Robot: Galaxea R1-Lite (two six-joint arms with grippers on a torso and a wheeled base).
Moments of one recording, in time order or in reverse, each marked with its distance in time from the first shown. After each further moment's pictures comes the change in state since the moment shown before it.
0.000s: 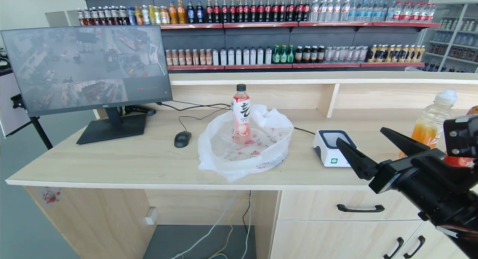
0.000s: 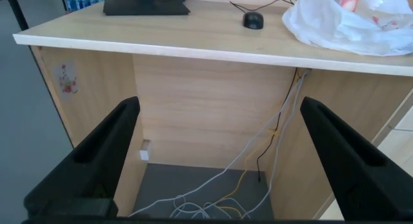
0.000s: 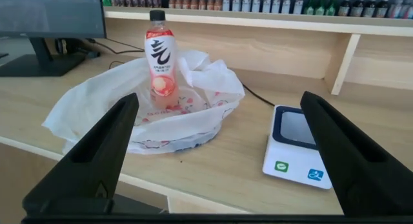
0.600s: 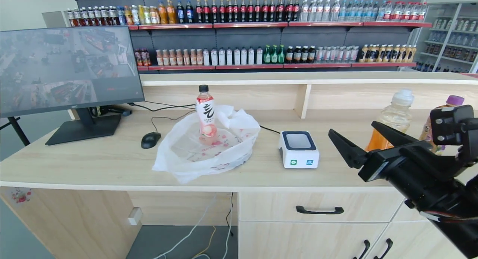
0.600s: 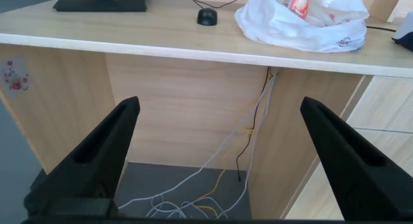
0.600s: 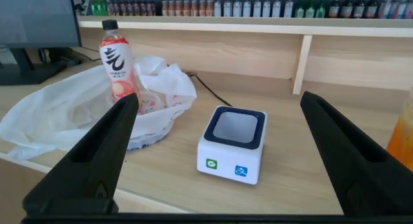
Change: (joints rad) left arm 0.000 0.000 0.000 0.001 0.000 -0.004; right arm -0.004 0.056 -0.071 -0.001 0.002 0.030
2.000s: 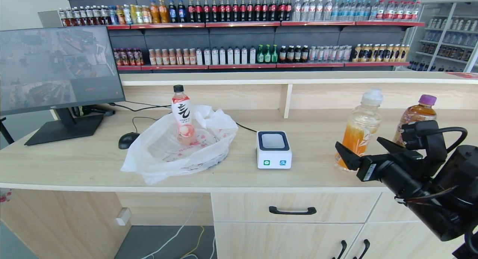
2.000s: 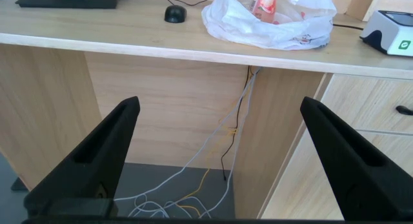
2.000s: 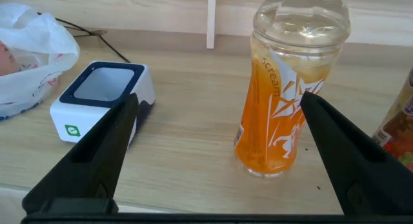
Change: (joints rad) left arm 0.000 0.000 0.000 -0.002 0.001 -0.007; right arm -0.219 0.168 0.032 -0.046 0.033 -0.010
